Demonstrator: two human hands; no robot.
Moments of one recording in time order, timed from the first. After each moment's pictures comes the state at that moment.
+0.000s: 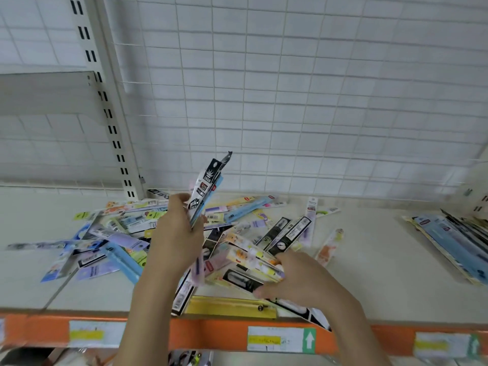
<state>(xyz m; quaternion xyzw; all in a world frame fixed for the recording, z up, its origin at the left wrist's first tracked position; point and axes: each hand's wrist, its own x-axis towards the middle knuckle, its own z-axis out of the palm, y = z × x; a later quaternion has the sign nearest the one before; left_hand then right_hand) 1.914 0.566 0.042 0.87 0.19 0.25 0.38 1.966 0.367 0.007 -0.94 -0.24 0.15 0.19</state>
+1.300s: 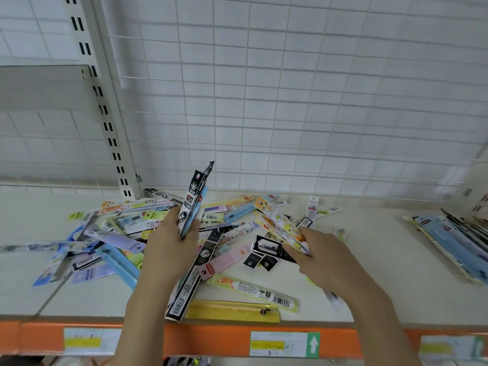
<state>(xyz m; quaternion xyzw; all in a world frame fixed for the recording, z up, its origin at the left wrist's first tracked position) 1.913 0.576 0.025 0.85 0.21 0.25 0.41 1.975 0.353 0.032 -0.96 -0.19 0.03 0.20</state>
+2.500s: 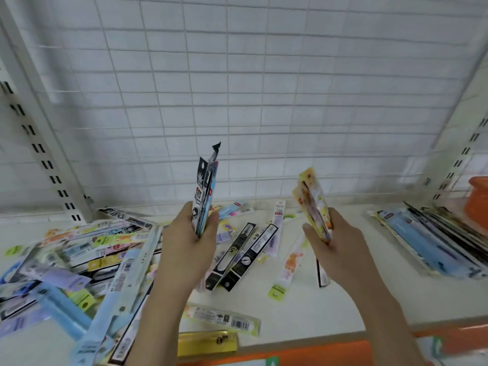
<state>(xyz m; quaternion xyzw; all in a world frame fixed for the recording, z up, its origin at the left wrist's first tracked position) 1.955 0.495 0.058 0.81 0.10 0.26 0.51 2.004 0.282 0.040 -0.90 -0.12 -0.16 0.38</state>
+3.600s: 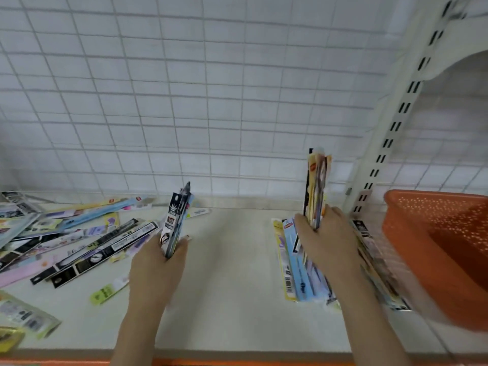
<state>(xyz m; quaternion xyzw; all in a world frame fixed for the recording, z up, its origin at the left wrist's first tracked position) 2.025 0.264 0.003 0.82 0.32 0.24 0.41 2.119 0.045 0.037 -0.91 -0.10 -0.17 0.37</state>
